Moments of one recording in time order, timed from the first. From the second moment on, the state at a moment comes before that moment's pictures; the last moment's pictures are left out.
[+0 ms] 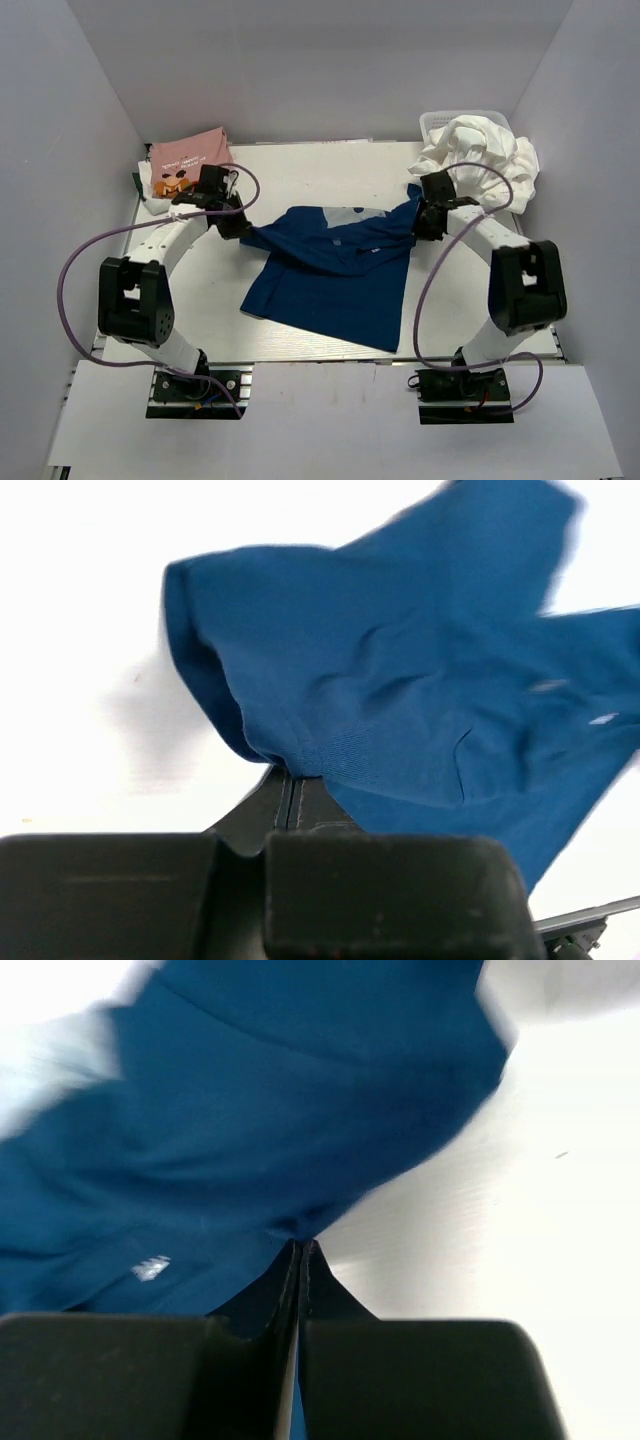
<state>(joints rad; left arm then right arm) -0.18 1.59 1.17 -0.60 0.14 -0.51 0.24 1.67 1.09 -0.48 0.12 0.47</state>
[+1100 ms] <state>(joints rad) -0.17 1.11 2.05 -0.45 0.00 -0.42 0.24 1.03 1.94 -0.51 -0.05 0.14</state>
